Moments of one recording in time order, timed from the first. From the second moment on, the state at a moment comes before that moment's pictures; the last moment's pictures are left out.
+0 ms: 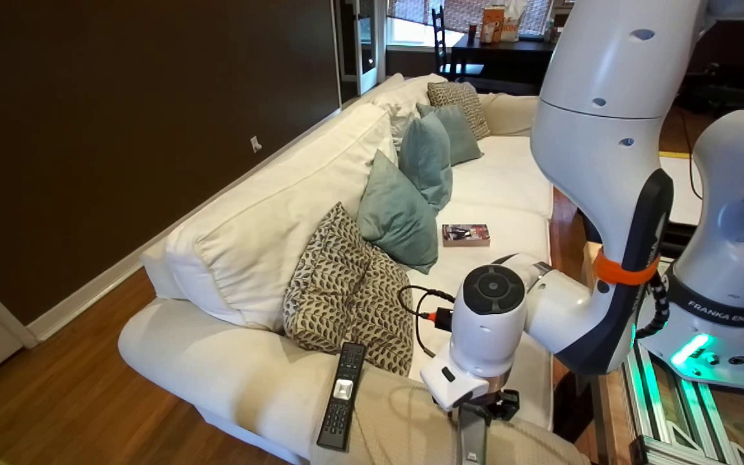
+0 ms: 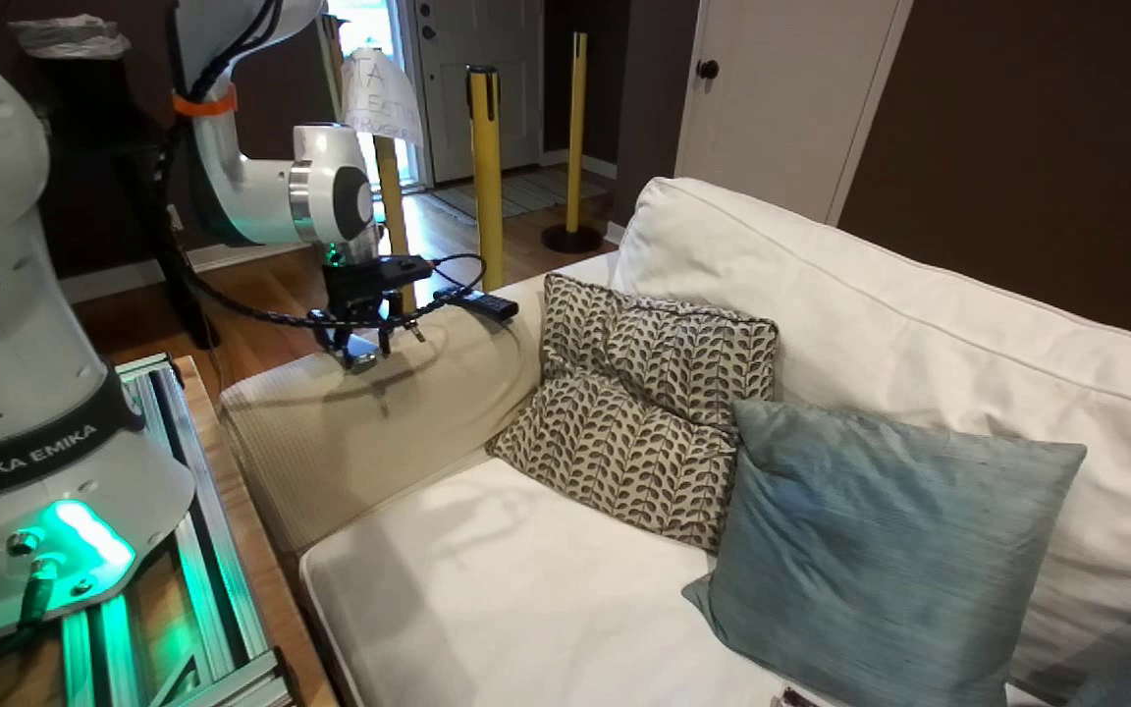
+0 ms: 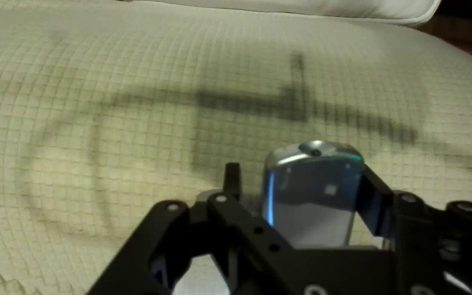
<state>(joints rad) 0.49 0.53 0.06 -2.55 -0.50 3.02 -0.67</state>
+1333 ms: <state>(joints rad) 0.39 0.24 0.24 -2.50 -0.44 2.08 -0.68</state>
